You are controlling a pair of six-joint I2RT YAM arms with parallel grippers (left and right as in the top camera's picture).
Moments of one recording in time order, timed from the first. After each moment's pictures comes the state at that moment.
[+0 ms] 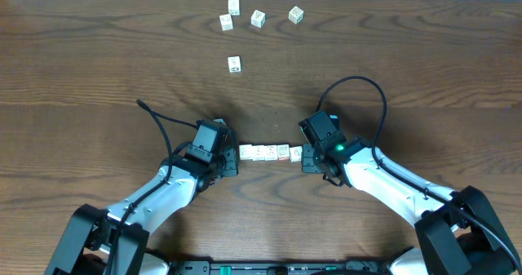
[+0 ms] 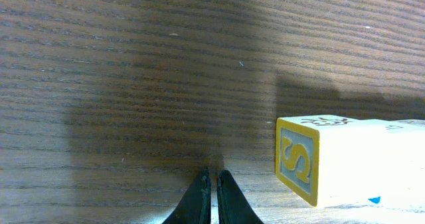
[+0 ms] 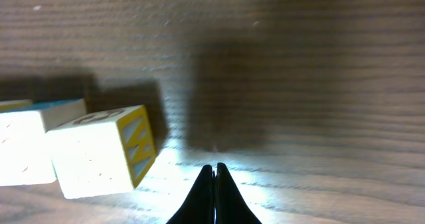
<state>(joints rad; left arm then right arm) -0.42 1.48 0.57 -0.19 0.07 -0.54 0.58 1.60 0.81 -0.49 0.08 0.60</state>
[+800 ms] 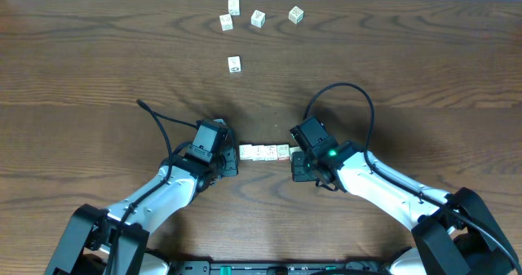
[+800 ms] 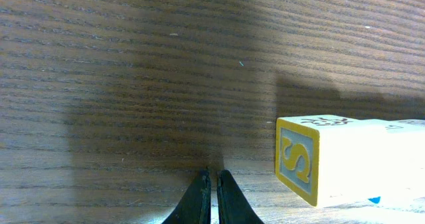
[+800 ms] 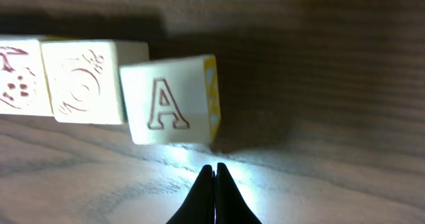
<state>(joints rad) -0.42 1.48 0.57 -0.19 0.07 -0.54 0.64 1.60 0.81 -0.49 -0.01 0.59</state>
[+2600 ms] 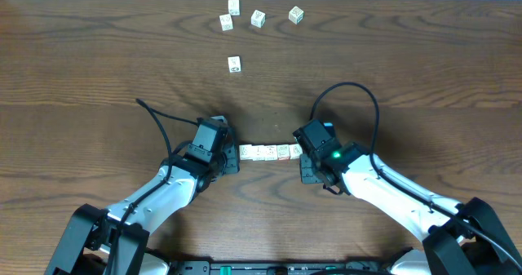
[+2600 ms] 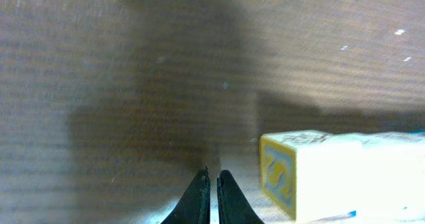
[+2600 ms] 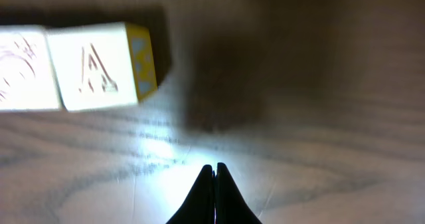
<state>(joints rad) -0.42 1.48 0.57 -0.14 0.07 -0.53 0.64 1.54 0.81 -0.59 0.13 0.58</state>
